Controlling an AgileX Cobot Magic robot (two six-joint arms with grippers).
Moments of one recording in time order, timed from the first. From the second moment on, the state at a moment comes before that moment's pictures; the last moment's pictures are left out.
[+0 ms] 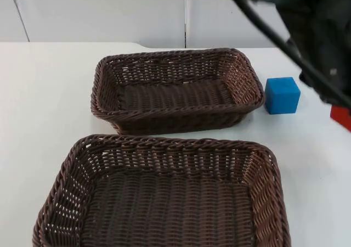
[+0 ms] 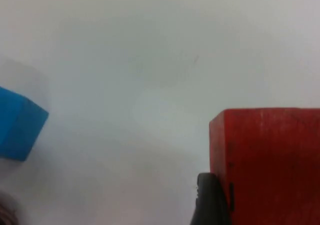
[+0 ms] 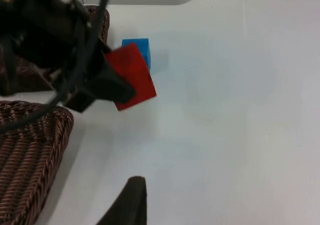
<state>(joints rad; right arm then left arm) 0.03 0.00 -0.52 0.08 1.08 -0.06 -0.96 2.16 -1.75 -0.16 0.59 0.23</state>
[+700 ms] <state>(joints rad) 0.03 0.00 -0.52 0.08 1.08 -0.06 -0.96 2.07 -1.75 -0.05 0.71 0.14</state>
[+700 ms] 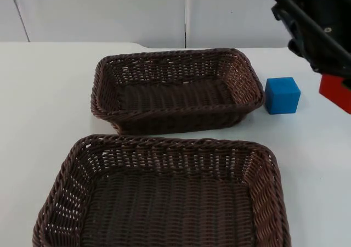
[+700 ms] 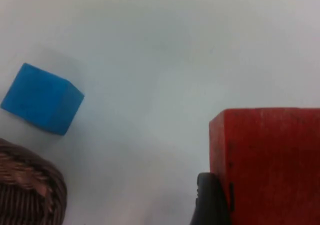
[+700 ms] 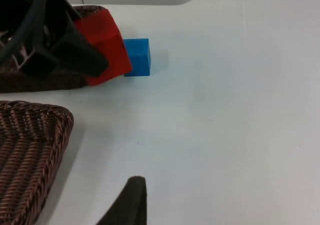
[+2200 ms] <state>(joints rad) 0.03 0.00 -0.52 0.08 1.08 -0.06 -0.51 1.76 -1.22 -0.14 0.47 0.15</state>
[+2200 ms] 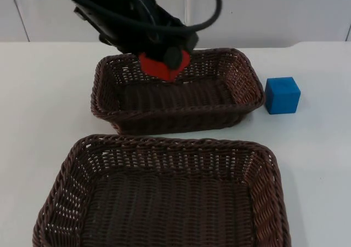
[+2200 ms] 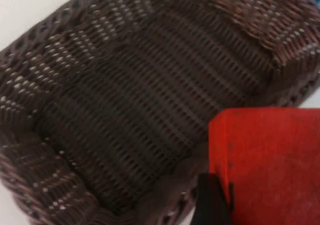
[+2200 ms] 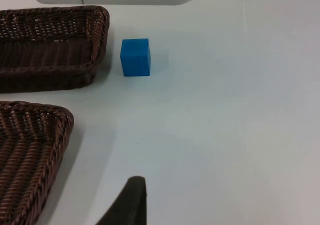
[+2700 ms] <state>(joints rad) 0.03 0.00 -0.52 0.08 1.08 -0.06 -0.44 1.79 -1.22 -0.18 0.37 0.15</state>
